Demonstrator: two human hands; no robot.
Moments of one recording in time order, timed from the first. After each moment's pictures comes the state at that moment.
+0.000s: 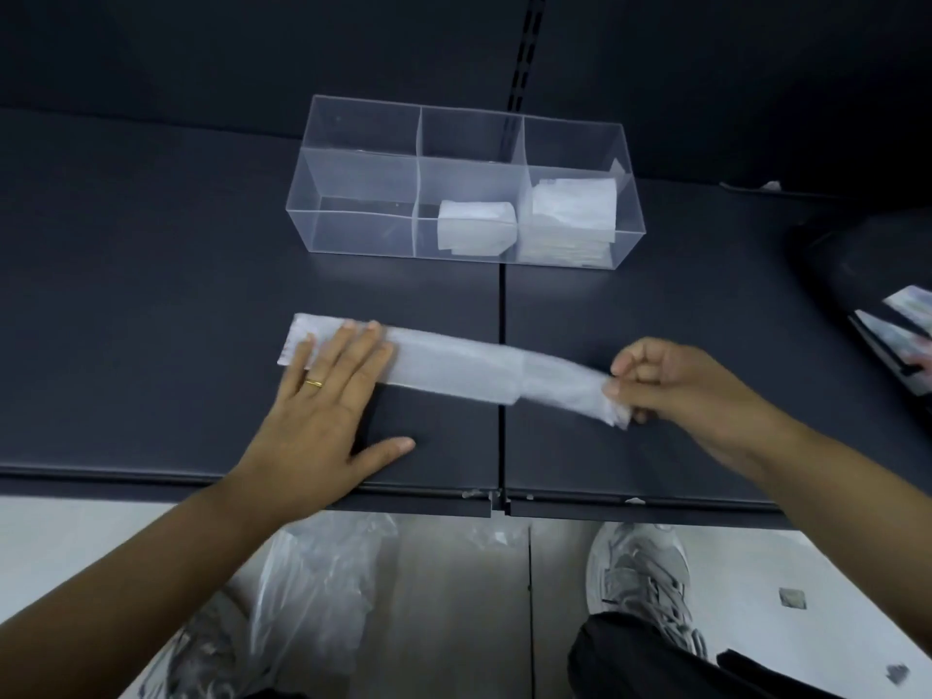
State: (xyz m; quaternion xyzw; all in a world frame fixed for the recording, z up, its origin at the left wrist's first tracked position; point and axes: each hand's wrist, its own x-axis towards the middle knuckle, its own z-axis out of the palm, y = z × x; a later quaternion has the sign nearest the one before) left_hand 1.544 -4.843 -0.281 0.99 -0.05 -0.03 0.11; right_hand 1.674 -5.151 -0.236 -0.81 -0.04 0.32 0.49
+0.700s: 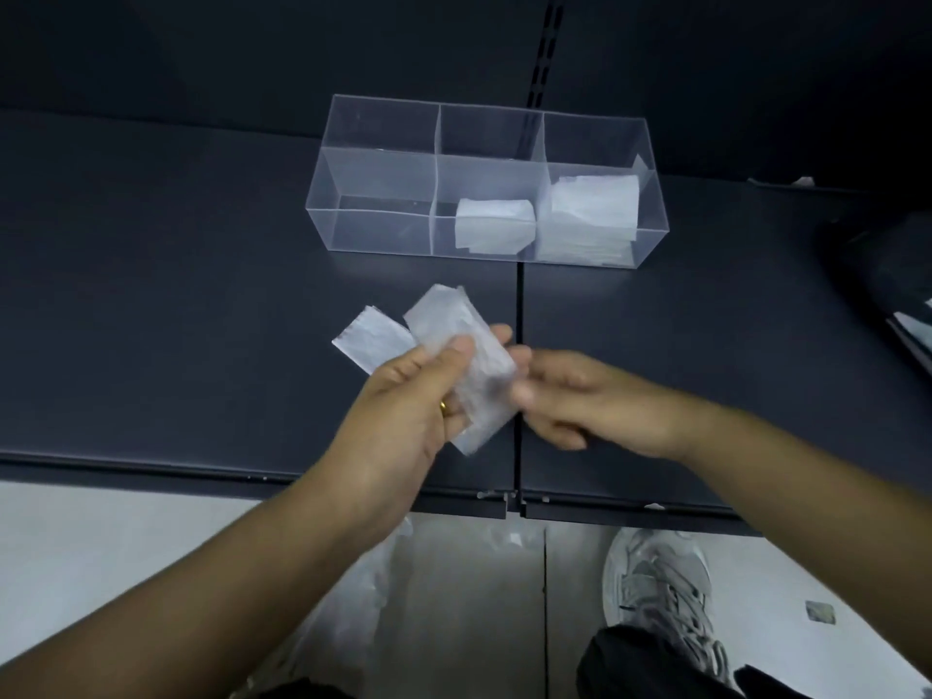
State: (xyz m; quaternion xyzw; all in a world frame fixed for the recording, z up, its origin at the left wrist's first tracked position) left_hand 1.560 -4.915 -0.212 0.49 0.20 -0.06 0.84; right_hand 1.660 -5.076 -0.229 -0.65 -0.29 0.50 0.49
